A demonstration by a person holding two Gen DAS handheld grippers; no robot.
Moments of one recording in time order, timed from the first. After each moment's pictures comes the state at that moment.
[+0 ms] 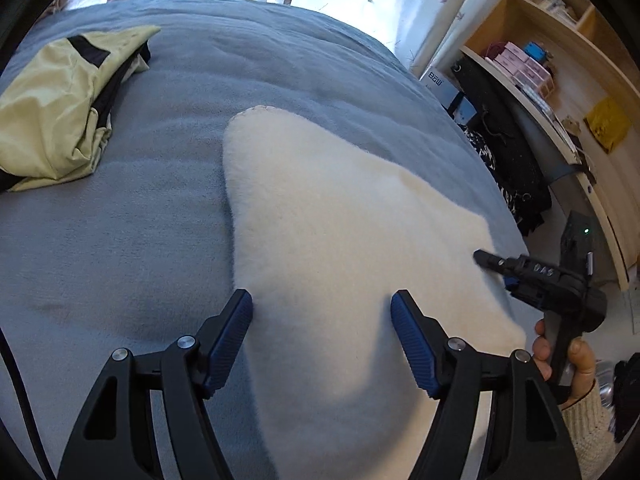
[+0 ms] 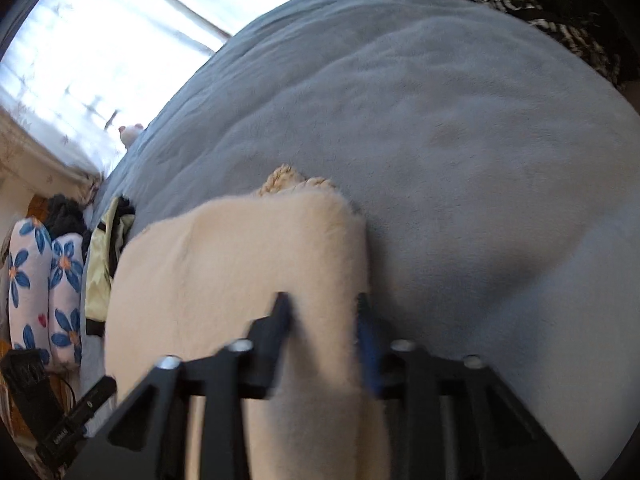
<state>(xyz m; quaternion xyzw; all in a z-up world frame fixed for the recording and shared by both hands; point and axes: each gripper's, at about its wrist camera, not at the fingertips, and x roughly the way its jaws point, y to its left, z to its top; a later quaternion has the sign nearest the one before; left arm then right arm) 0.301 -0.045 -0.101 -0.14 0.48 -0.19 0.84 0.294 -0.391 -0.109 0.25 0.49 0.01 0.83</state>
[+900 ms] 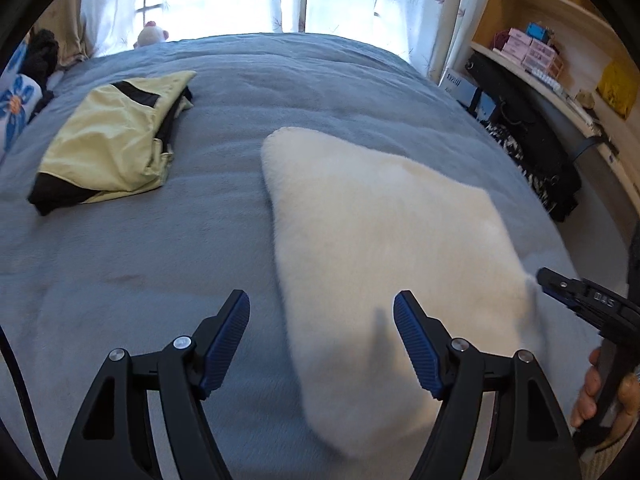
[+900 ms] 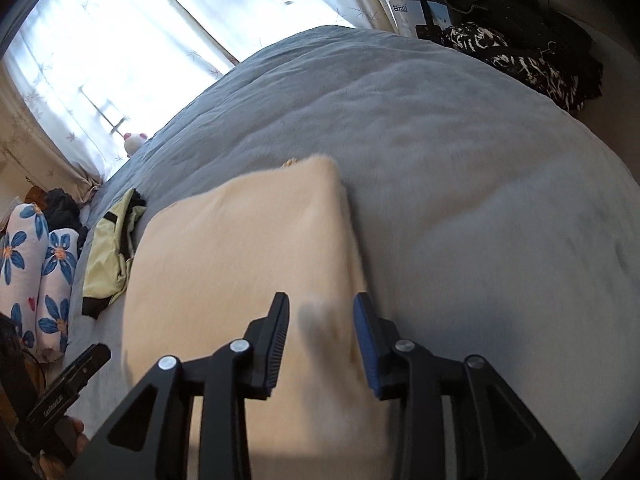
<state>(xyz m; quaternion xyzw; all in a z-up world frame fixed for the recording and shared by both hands) 0.223 -0.050 -0.063 -0.04 0.45 -0.11 0.88 0.181 -0.371 -0.061 0.22 0.44 -0.03 0.87</state>
